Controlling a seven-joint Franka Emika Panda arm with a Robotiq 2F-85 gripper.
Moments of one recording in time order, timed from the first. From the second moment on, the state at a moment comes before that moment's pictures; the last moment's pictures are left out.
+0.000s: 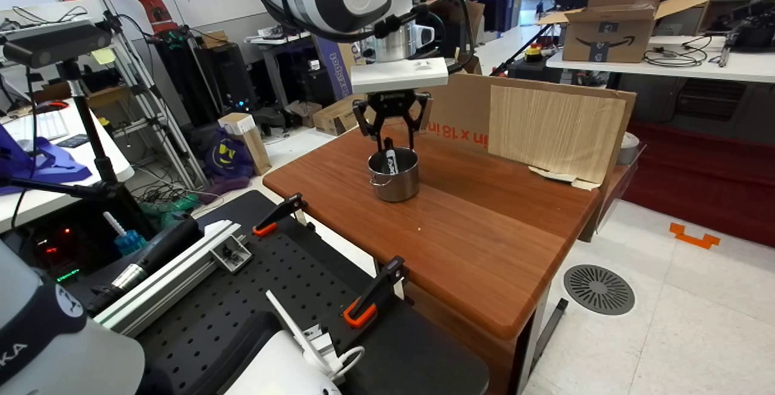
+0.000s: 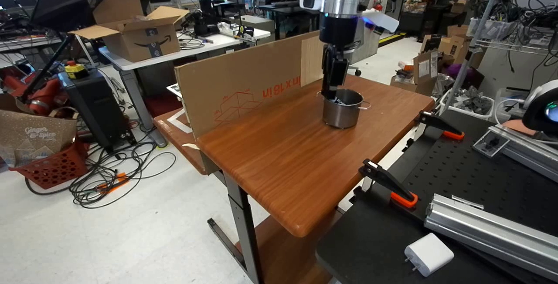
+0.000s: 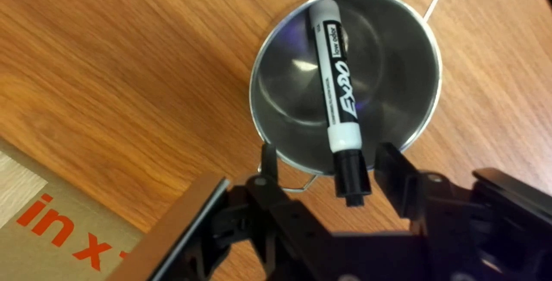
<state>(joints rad) -0.02 0.32 0.09 -2.29 0.07 2.64 -0.88</state>
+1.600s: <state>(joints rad) -0.03 0.09 0.04 -2.30 0.02 2.42 -0.81</state>
